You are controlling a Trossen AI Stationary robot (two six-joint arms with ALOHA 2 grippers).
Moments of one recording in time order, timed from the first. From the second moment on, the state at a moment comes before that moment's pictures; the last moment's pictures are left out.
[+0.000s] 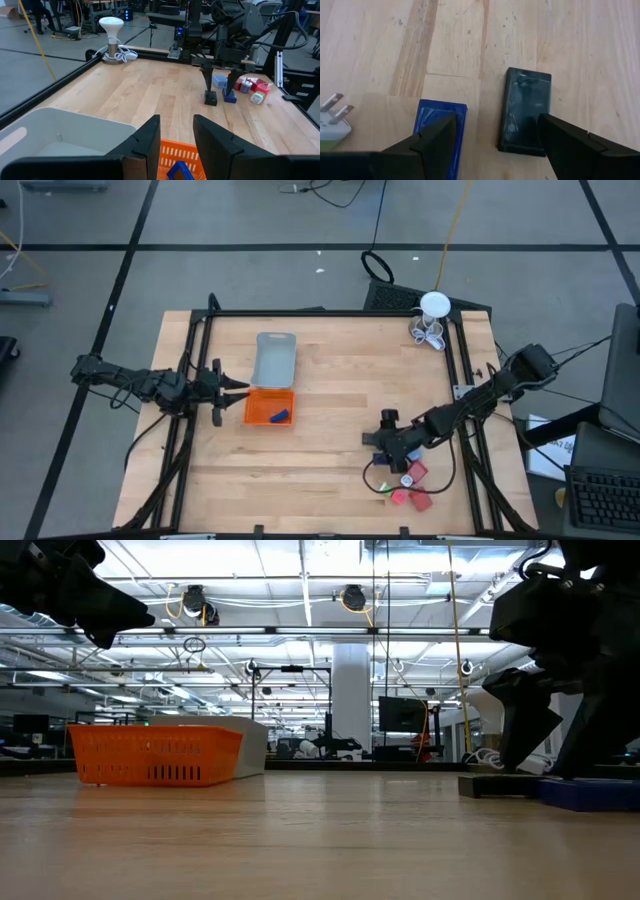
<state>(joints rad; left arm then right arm) -0.28 0.26 0.24 -0.15 -0.39 -0.16 0.48 1.48 0.64 -0.16 0.20 0.32</state>
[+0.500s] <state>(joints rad) -0.28 0.26 0.24 -0.15 -0.39 -0.16 0.45 1.44 0.63 -0.16 0.21 0.33</state>
